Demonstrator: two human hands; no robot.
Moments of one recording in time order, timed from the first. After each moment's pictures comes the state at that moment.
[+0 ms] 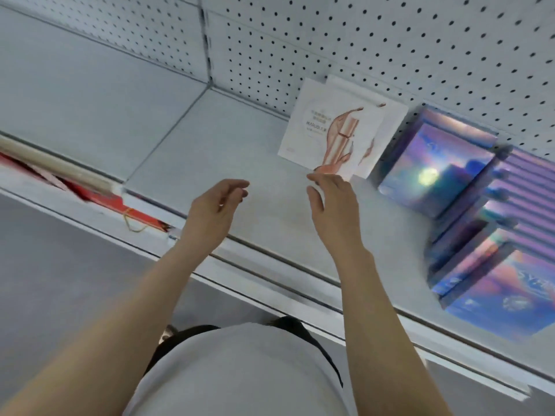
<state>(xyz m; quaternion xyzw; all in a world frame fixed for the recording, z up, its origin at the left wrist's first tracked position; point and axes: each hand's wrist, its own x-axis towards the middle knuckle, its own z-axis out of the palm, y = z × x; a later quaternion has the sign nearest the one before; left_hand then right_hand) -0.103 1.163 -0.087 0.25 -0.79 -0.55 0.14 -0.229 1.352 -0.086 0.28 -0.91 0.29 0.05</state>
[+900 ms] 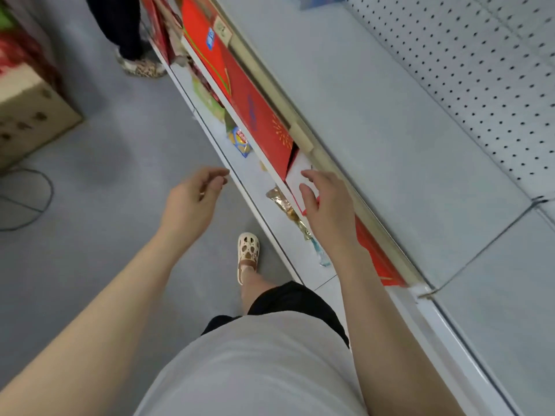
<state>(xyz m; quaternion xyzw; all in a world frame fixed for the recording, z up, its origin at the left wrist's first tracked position) 0.226 0.705 -0.109 0.53 -0.67 -0.45 0.25 0.004 0.801 -0.118 0.53 -0.78 0.29 -0.13</state>
